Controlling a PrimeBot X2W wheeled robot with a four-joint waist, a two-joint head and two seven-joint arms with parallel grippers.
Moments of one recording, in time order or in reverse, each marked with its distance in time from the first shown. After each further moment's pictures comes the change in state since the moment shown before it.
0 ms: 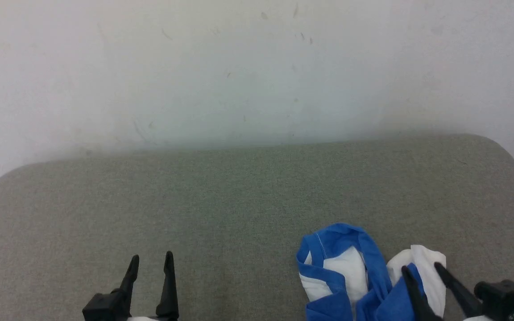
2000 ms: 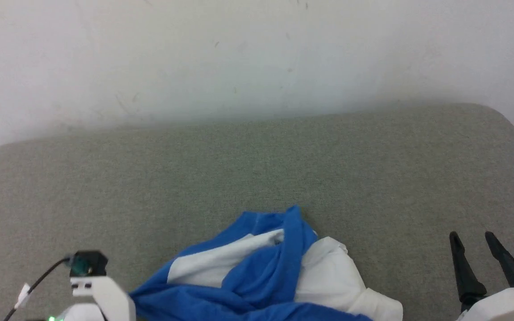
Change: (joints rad) left arm -0.199 0.433 -0.244 0.026 -0.318 0.150 0.858; right arm -0.131 0.000 -0.186 0.057 -0.046 0.000 -0.039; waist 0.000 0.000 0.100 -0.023
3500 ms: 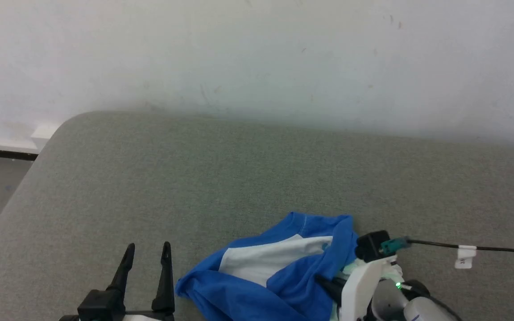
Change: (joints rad) left arm 0.193 -0.279 0.093 -0.125 0.242 -0.021 -0.879; right arm -0.393 -0.037 0.543 0.691 0.388 0.000 0.226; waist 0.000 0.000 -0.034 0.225
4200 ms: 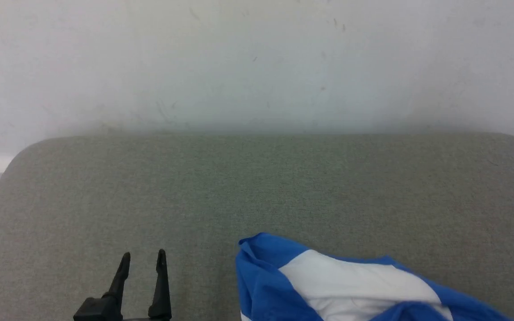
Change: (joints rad) left arm 0.030 -0.060 0.070 0.018 0.027 -0.035 0.000; right arm 0.378 -0.266 -0.619 -0.282 -0.136 0.000 0.188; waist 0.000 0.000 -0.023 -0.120
